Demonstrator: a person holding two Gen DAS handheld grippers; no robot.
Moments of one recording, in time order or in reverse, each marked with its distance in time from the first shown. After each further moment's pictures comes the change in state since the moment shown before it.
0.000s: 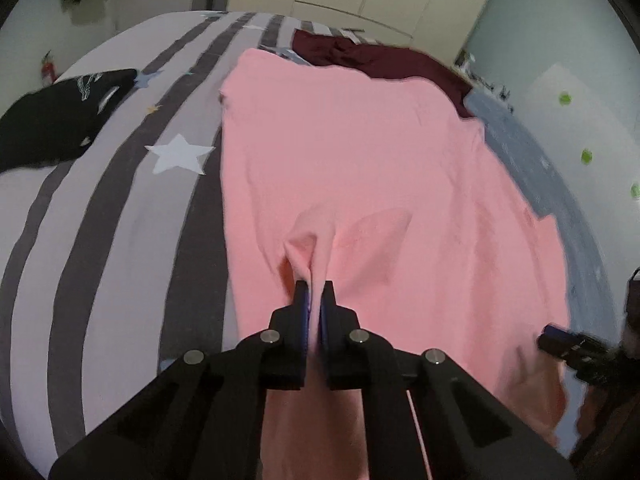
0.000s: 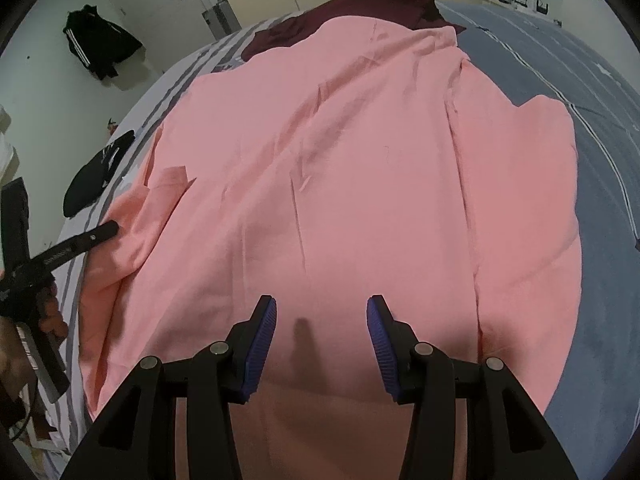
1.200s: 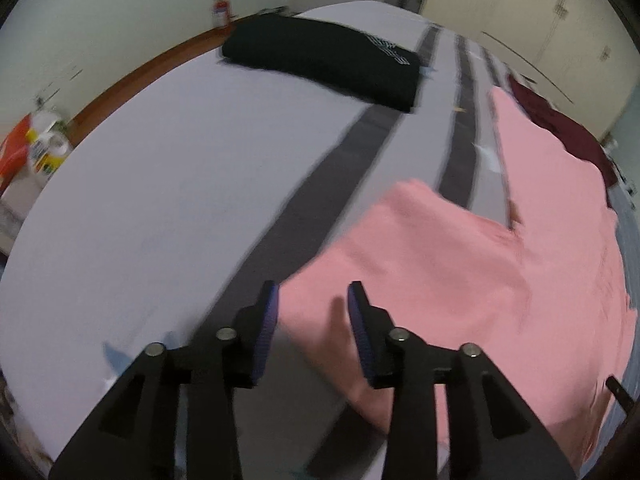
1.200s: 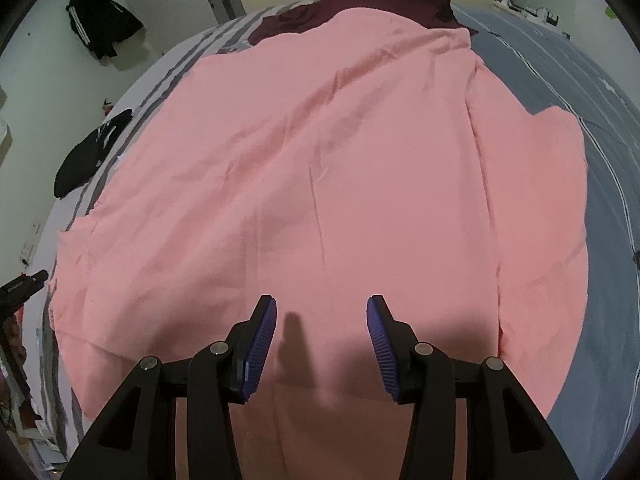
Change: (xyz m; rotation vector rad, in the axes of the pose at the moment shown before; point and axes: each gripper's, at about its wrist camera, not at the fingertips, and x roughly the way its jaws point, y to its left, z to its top) left arm -0.092 0.203 -0.057 -0.384 0.012 0.428; right arm 0.008 0.018 0.001 -0.054 0.034 -0.054
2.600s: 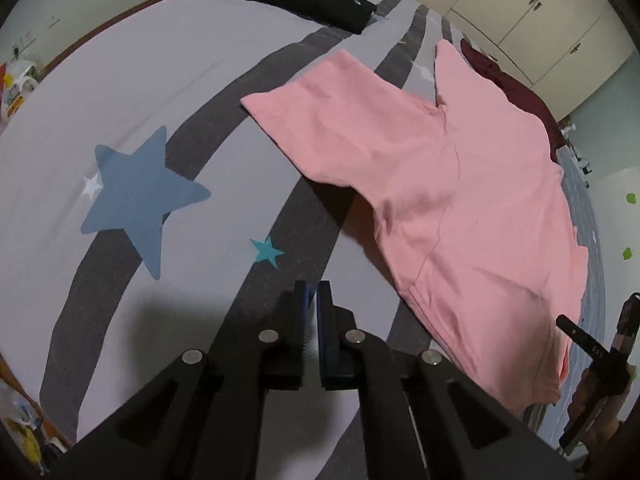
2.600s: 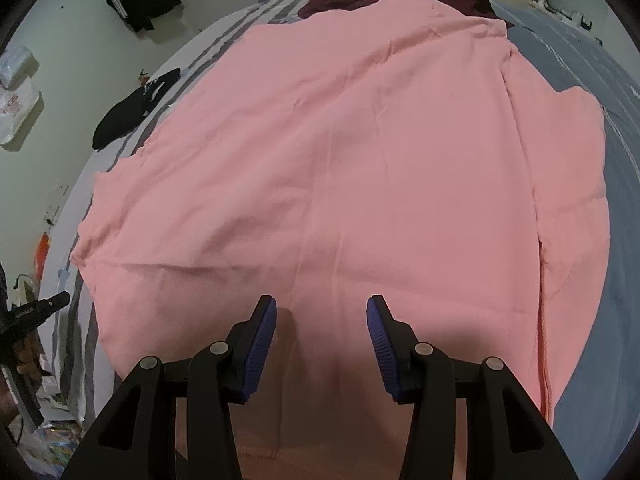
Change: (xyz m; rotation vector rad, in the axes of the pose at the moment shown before) left arm -0.051 -0.010 -0.119 0.028 0.123 -0.197; right arm -0.023 0.014 -0.056 -0.103 0.049 0.105
